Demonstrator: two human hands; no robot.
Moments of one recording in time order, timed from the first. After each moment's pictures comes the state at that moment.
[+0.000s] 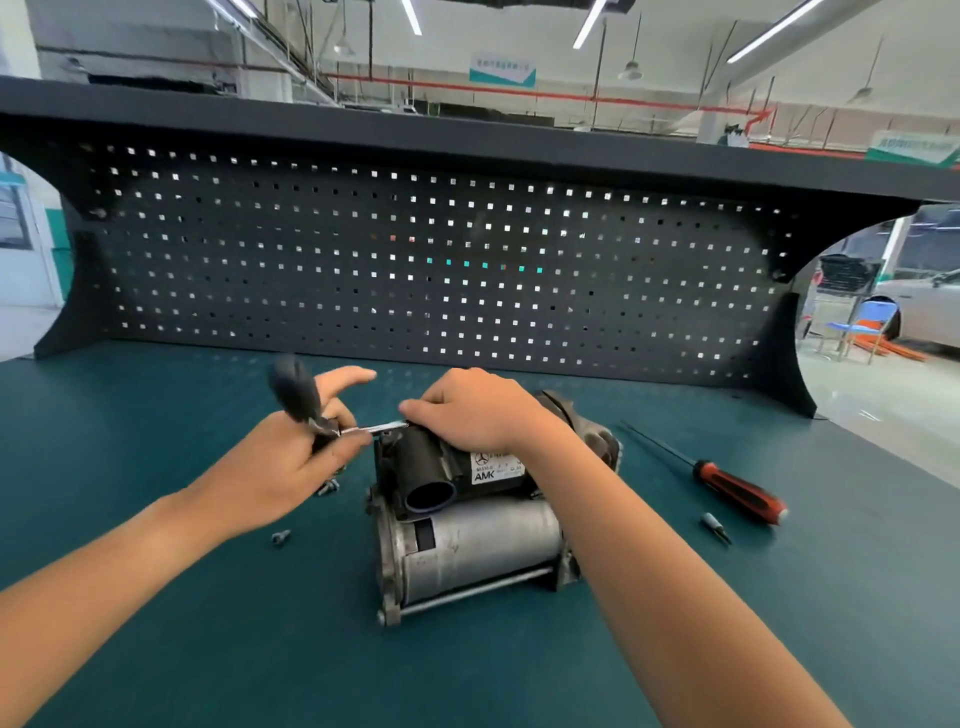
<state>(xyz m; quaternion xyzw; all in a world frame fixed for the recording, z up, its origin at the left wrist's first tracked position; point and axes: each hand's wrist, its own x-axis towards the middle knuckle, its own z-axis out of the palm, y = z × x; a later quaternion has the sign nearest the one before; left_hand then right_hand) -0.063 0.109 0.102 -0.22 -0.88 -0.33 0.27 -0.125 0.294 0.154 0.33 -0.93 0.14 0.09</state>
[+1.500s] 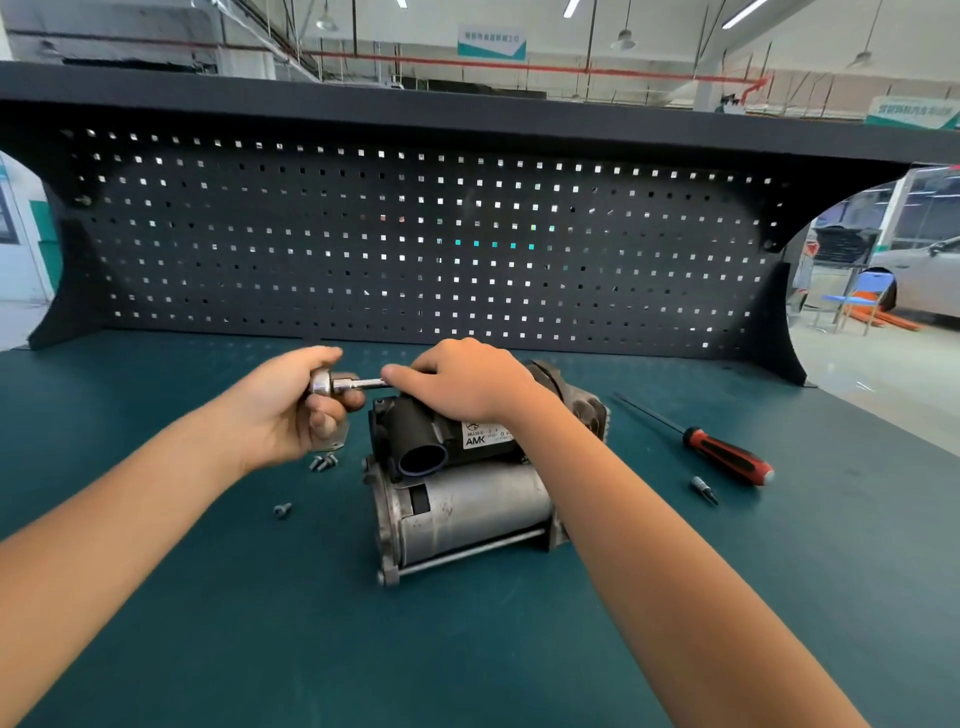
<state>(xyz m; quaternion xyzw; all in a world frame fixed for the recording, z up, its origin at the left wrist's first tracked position) -0.077 0.131 0.137 0.10 -0.60 -0.79 -0.01 -0.117 0.295 0.154 0.32 -0.93 0.18 0.10</state>
